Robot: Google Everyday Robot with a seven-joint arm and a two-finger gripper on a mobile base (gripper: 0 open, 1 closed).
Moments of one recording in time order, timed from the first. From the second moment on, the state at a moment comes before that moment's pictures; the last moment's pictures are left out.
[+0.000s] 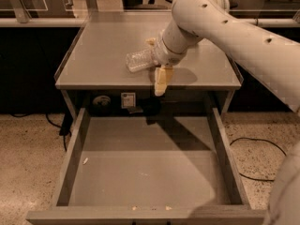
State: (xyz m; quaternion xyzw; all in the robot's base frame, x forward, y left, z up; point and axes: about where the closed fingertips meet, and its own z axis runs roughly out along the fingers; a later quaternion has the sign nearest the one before) arm 0.690 -0.025 0.837 -0.76 0.58 -0.03 0.29
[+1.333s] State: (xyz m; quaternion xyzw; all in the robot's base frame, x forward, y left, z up) arm 0.747 -0.003 0.890 -0.79 0.54 -0.04 0.30
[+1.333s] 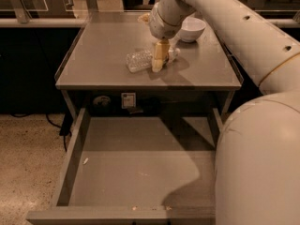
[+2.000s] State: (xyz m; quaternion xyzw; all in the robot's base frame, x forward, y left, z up) arm 0.774 -0.001 0.872 -0.79 0.54 -0.05 0.28
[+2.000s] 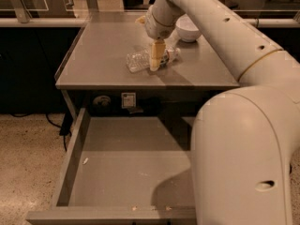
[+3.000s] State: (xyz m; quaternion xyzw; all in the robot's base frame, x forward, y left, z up) arm 0.758 -0.007 0.846 -0.78 0.60 0.02 0.20
